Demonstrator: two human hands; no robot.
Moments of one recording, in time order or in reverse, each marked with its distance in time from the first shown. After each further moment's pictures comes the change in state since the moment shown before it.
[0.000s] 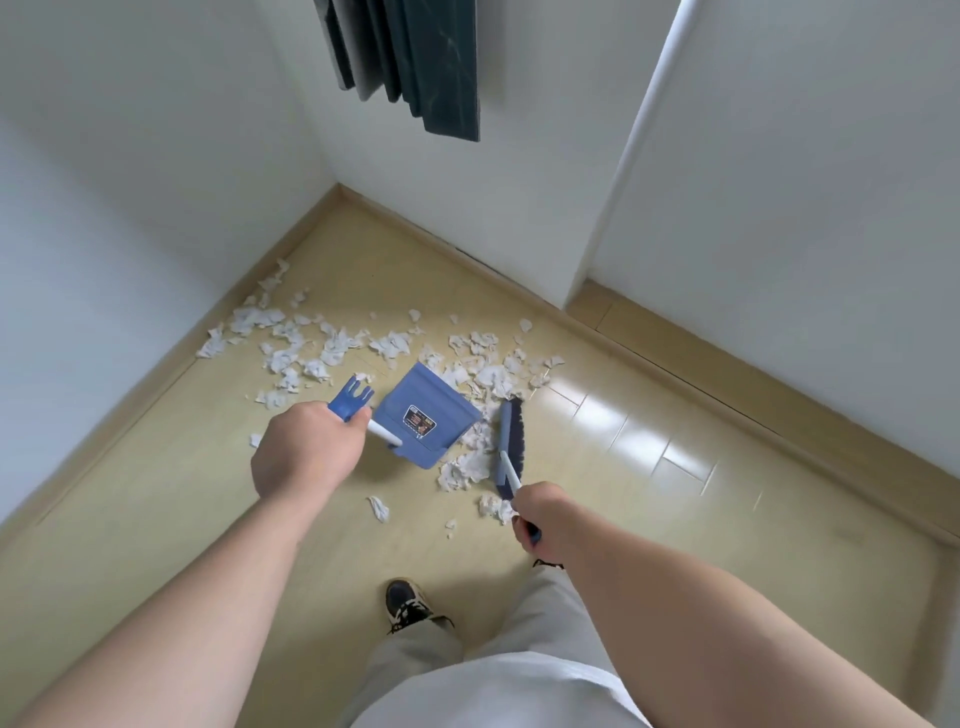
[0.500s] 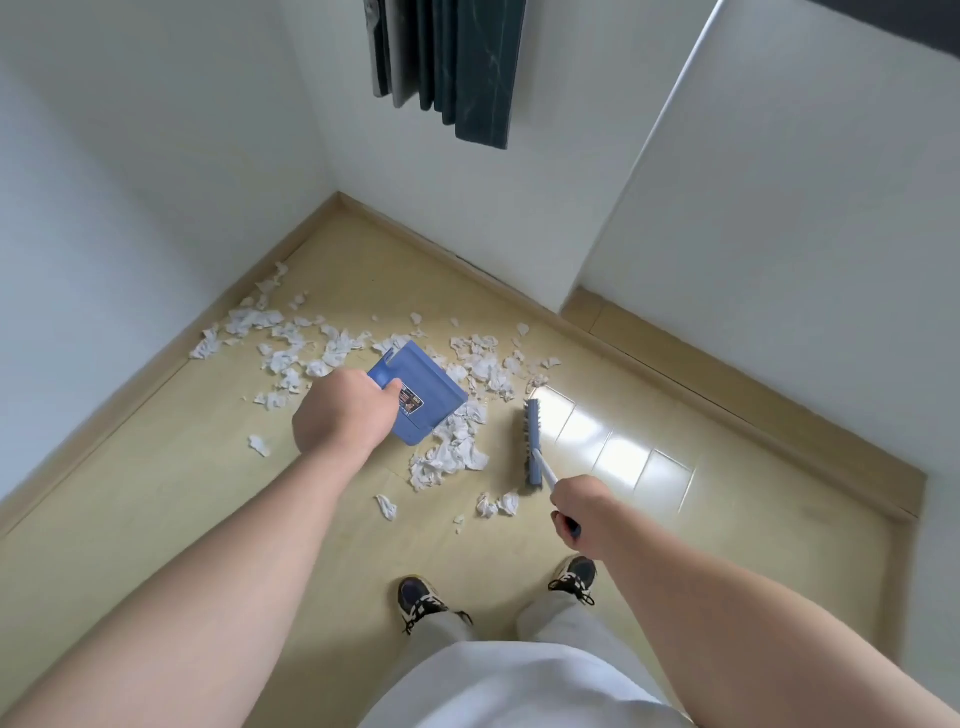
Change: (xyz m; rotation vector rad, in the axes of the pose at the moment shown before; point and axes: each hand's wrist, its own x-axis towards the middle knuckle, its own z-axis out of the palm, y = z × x) left_hand 0.023 -0.083 -0.031 -0.104 -0.059 0.129; right_hand -0.041 0.072 0.055 -0.005 0.193 -0.124
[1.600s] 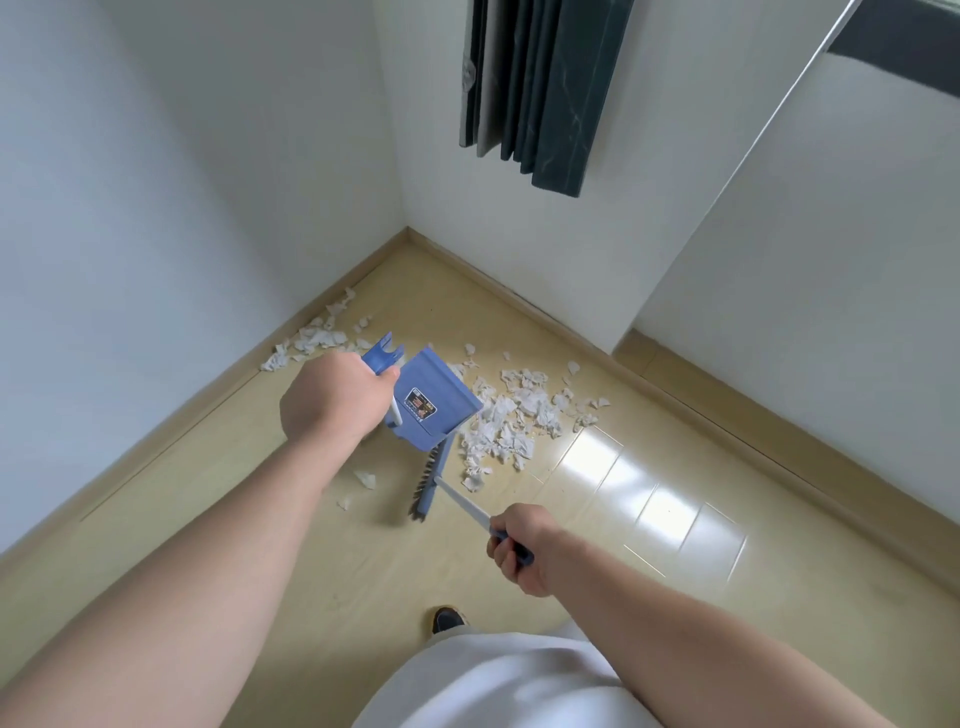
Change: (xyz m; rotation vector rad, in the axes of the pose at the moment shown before) left_hand 0.030 -0.065 -0.084 -0.006 0.161 0.001; right_hand -0.053 0.018 0.125 -0.088 -0.395 0.013
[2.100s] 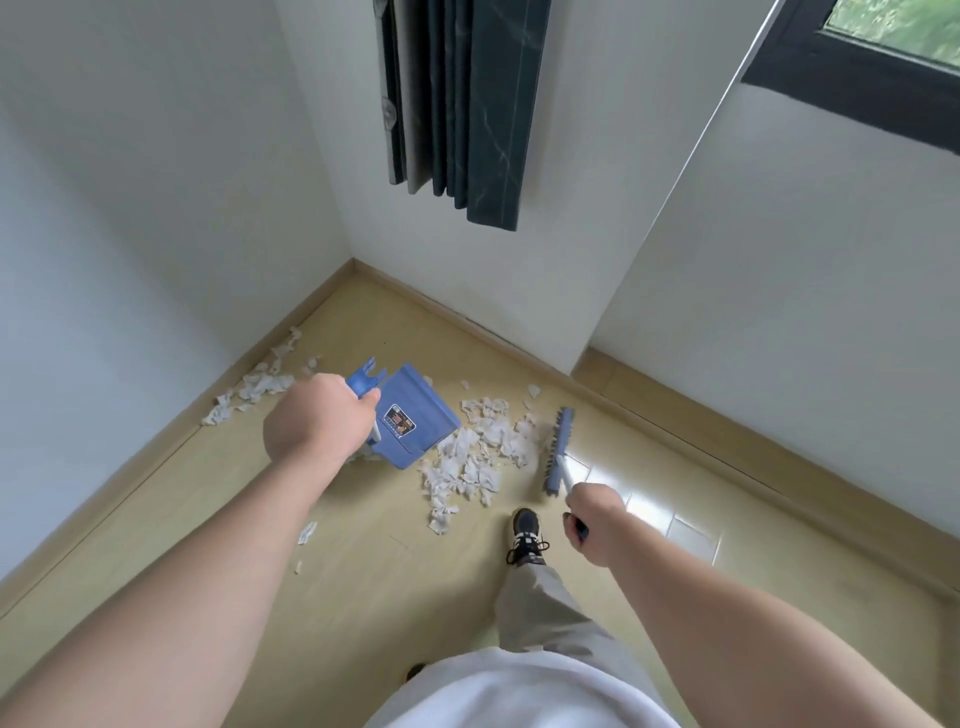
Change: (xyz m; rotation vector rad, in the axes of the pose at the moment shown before) left_hand 0.062 0.097 0.031 0.114 -0.036 0.080; right_hand 0.010 -0.118 -0.135 0.200 0.392 -0.261
